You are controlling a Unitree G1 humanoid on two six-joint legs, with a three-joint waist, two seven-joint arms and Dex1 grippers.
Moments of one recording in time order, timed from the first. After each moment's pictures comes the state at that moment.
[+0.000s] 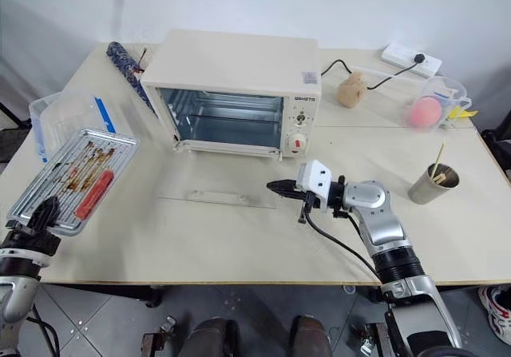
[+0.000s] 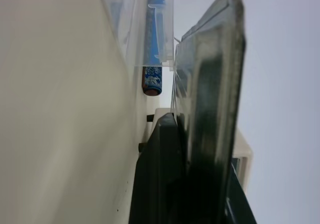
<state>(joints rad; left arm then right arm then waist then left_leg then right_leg) 0.03 0.47 0.85 0.18 -1.93 0.78 0.05 -0.58 -0.45 0.15 0.20 0.26 -0.09 1.11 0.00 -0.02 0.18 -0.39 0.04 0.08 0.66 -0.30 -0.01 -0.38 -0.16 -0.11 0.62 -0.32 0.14</state>
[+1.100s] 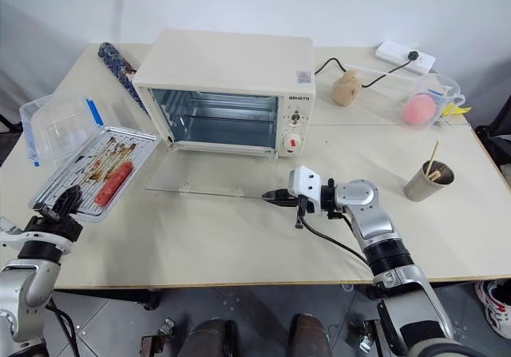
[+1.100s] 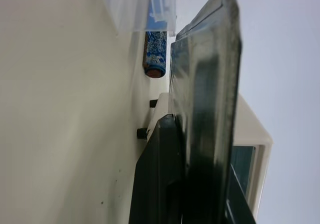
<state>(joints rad) 0.00 0.34 0.77 -0.11 -1.95 0.61 0.31 -0.64 -0.42 0.19 0.39 0.20 -0.14 1.21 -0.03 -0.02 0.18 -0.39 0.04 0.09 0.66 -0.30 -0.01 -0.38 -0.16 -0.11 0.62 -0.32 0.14</state>
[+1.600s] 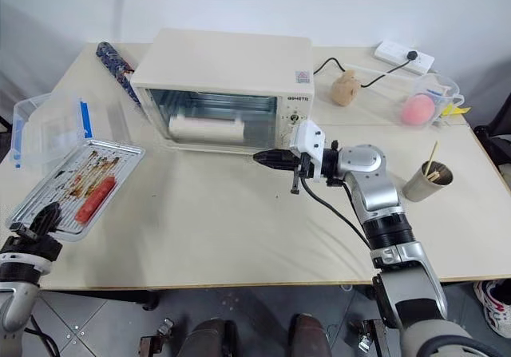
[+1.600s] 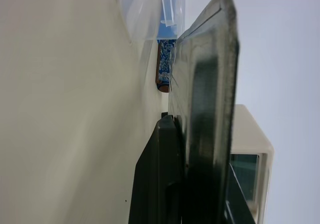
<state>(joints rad) 0.10 0.34 0.90 -0.10 -1.96 0.72 0.28 -0.84 -0.39 0.11 0.39 0.28 -0.05 1.20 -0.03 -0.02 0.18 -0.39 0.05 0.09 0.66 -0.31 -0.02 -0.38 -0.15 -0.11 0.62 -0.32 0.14</state>
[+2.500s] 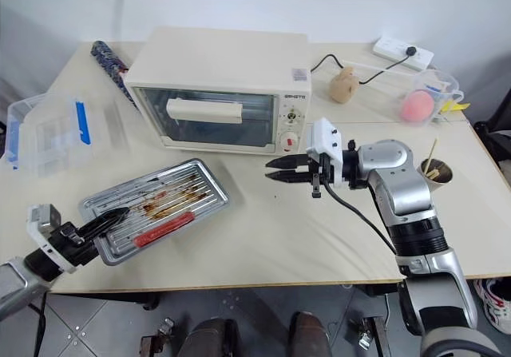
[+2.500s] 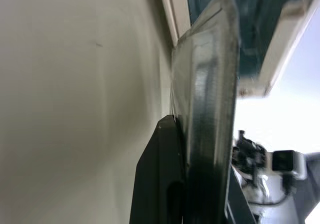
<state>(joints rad) -0.02 0.75 0.55 0.16 -1.95 1.22 -0.01 -0.70 -0.59 0.10 0.06 0.38 0.27 1.32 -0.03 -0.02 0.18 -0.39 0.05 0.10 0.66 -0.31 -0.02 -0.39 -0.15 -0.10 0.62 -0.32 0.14</state>
